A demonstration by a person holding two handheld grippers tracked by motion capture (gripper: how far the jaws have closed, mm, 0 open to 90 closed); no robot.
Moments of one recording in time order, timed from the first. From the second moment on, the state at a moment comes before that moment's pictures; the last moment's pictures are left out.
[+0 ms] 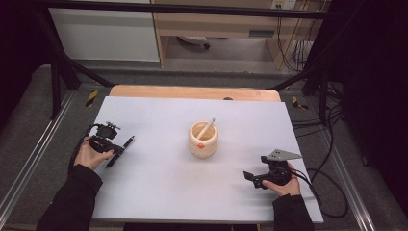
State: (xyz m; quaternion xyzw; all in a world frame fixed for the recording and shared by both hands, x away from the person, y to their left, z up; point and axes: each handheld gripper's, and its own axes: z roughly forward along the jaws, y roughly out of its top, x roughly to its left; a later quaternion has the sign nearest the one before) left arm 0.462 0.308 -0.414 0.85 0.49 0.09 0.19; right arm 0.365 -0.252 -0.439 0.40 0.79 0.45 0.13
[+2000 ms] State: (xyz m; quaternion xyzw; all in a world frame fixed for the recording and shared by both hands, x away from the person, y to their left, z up) left arm 0.409 0.234 -0.366 0.81 0.40 0.14 0.41; right arm 0.365 -0.252 -0.440 0.40 0.79 0.44 0.13
